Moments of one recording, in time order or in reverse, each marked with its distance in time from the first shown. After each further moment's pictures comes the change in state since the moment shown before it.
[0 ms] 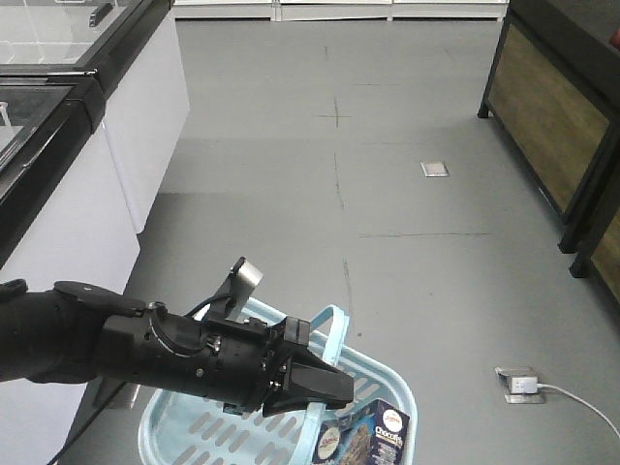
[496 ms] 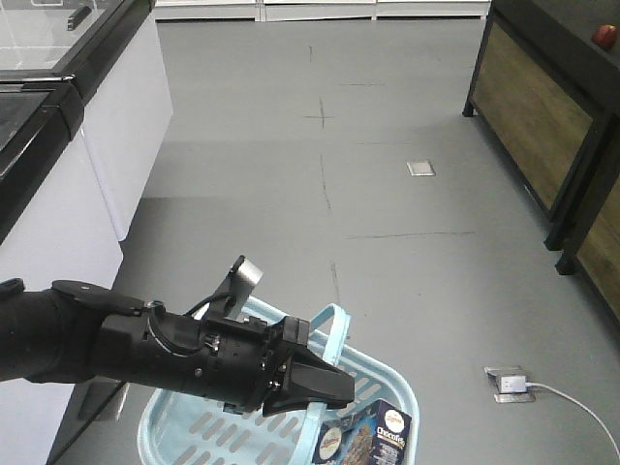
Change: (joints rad) left arm 0.000 -0.008 0.000 0.002 0.008 0.000; right arm 0.000 0.000 0.000 0.000 -0.001 0.000
